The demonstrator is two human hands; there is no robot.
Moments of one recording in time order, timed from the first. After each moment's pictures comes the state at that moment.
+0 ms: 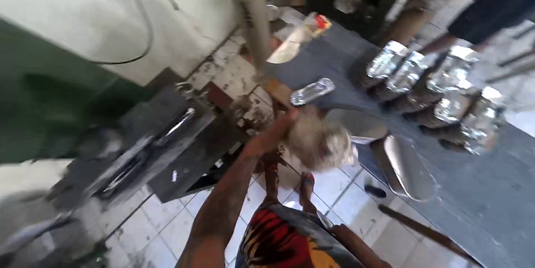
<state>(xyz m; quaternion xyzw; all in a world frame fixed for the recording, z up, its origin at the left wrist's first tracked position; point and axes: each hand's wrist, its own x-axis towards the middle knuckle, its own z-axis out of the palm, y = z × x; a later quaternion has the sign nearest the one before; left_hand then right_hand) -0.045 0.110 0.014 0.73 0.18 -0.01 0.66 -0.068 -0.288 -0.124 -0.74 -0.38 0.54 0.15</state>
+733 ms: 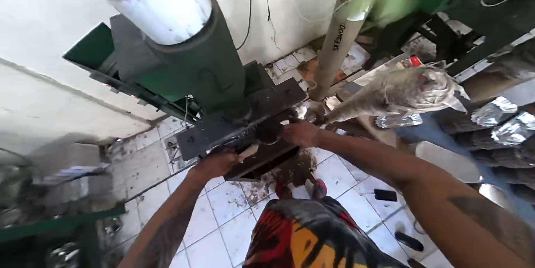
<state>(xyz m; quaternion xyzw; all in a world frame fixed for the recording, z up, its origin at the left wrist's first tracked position) -0.435 0.320 -0.009 0.93 0.25 -0.17 0.20 -0.099 0.219 -0.044 -0.44 -0.89 0.00 0.12</state>
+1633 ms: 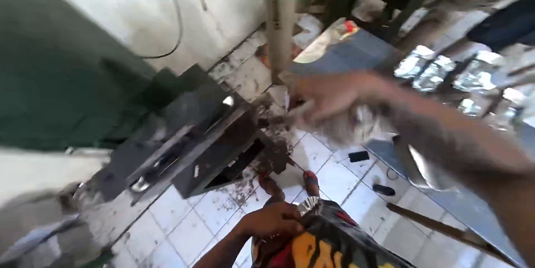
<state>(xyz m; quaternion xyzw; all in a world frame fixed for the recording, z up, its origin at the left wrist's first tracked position) -0.258 0.073 0.001 0.63 0.01 -0.27 0.73 0.024 0.042 0.210 -0.76 -0.54 0.35 0.10</state>
